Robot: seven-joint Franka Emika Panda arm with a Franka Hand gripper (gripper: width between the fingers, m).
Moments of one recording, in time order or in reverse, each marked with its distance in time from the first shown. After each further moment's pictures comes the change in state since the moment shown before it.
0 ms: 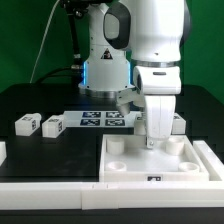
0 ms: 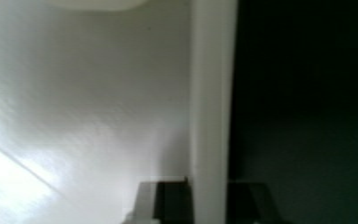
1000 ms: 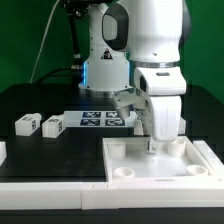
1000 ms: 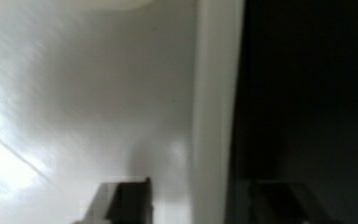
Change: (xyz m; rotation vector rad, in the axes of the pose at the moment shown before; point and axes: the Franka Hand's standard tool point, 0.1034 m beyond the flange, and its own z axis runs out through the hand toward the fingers) arm -0.002 0.009 0.000 -0.005 0.006 -0.096
